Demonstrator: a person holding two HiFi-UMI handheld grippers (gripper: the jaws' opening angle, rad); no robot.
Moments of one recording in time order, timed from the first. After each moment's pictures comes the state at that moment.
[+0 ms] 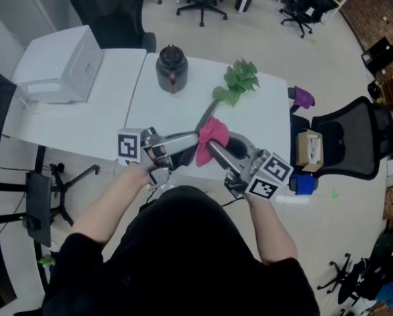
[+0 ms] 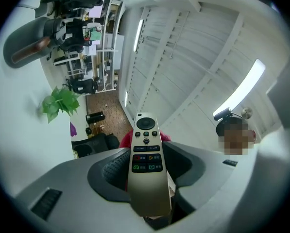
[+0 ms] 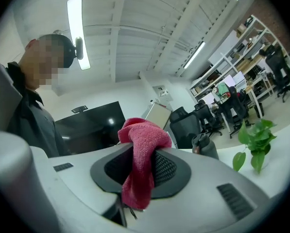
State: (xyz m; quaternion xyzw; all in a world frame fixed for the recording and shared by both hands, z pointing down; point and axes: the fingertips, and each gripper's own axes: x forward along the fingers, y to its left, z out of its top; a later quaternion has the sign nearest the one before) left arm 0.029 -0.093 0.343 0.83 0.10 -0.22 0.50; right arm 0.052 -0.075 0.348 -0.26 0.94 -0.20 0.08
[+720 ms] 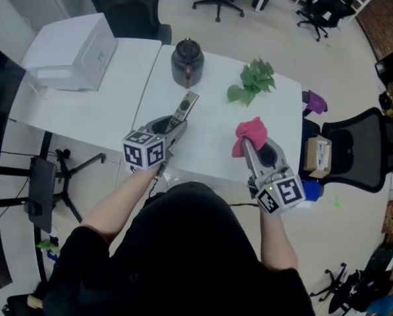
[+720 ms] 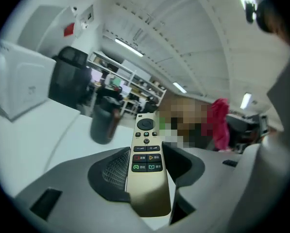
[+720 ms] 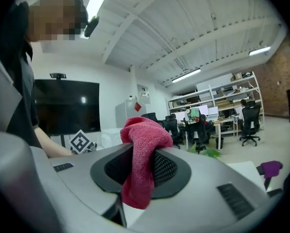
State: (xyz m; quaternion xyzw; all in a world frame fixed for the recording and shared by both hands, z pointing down) left arm -0.049 -0.173 0.493 0.88 -0.38 0.07 0.27; right arm 0.120 -0.087 0.374 -0.46 0.88 -0.08 -0.03
